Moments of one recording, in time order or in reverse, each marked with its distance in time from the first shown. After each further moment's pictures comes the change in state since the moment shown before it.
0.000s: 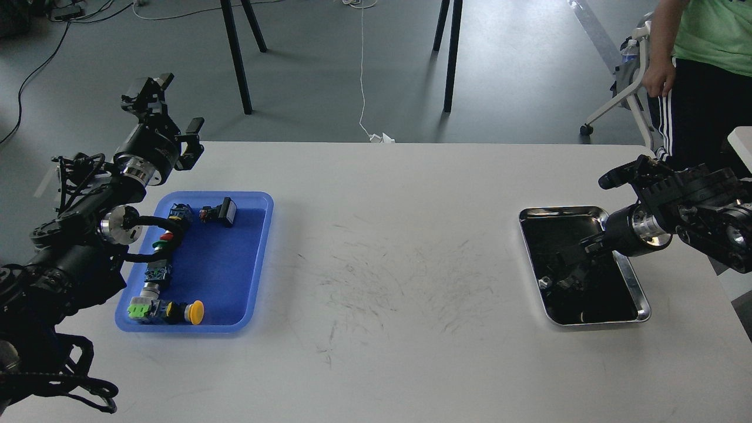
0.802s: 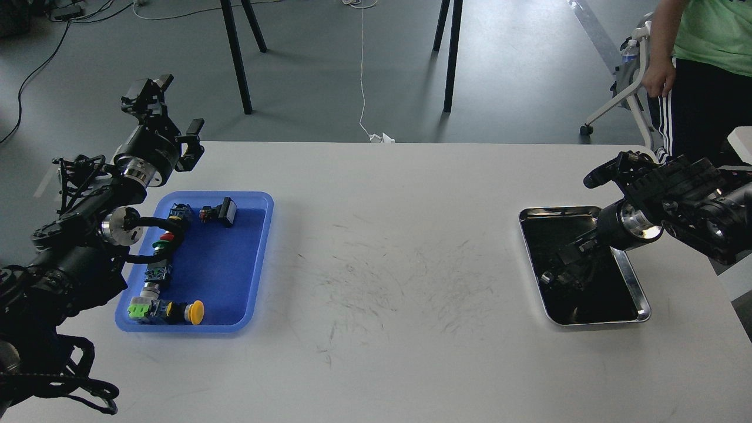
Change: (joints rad) left arm 0.005 -0.004 0.000 0.000 -0.011 0.000 0.000; right arm 0.038 0.049 -0.085 -0.020 -0.036 0.002 0.000
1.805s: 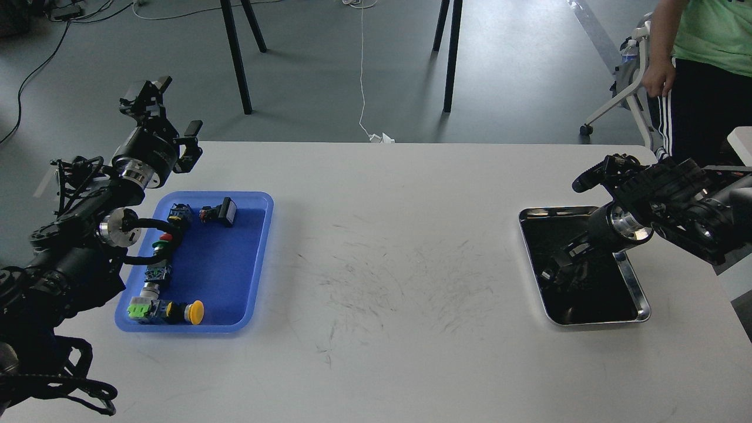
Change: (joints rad) left arm 0.002 0.006 0.004 0.001 0.002 0.000 0.000; right arm 0.014 0.029 -0.029 0.009 -0.011 0.007 0.000
